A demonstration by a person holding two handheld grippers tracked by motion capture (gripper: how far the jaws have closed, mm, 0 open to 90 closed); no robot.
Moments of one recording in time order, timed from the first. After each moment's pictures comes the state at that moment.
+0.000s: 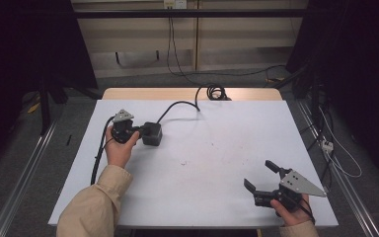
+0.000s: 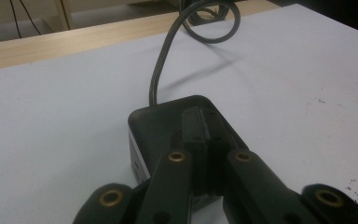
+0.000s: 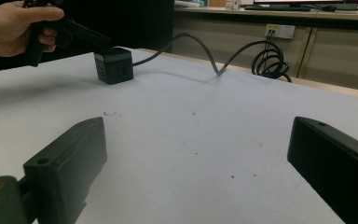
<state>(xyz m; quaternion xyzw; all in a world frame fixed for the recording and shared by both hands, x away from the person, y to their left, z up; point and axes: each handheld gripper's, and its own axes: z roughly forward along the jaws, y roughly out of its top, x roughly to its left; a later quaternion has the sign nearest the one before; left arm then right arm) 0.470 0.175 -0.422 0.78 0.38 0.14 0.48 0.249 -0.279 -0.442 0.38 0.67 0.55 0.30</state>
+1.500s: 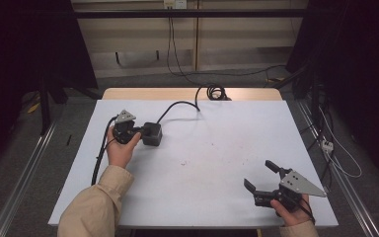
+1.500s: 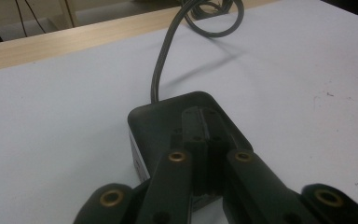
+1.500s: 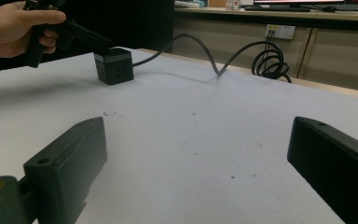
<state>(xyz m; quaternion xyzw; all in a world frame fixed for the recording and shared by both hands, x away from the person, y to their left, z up) 0.469 0.170 -0.423 0.79 0.37 0.15 0.47 0.249 -0.279 -0.441 0.38 0.67 0.55 0.30</state>
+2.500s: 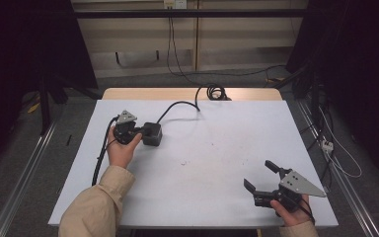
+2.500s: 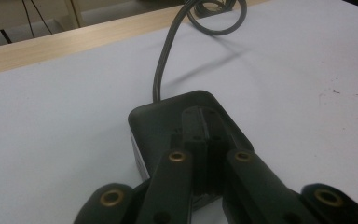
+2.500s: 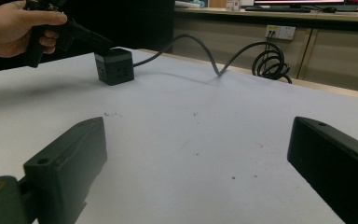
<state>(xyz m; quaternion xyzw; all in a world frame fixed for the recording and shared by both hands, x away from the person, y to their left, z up) 0.467 0.167 -0.421 0.79 0.37 0.17 0.46 0.248 -0.278 -0.441 0.38 0.67 0.55 0.30</state>
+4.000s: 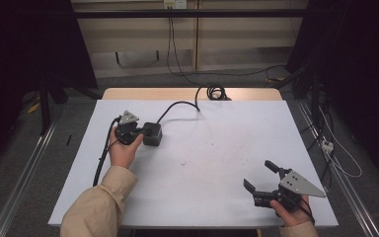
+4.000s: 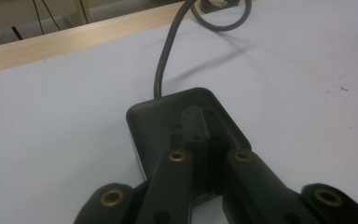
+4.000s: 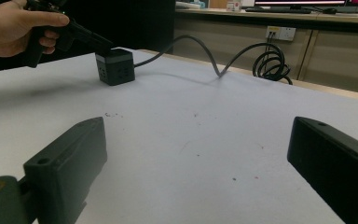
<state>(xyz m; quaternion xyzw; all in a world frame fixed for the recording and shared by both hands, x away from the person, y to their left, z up) 0.463 0.162 -0.420 0.79 0.38 0.18 0.45 0.248 -0.277 -0.440 0.38 0.67 0.55 0.30</state>
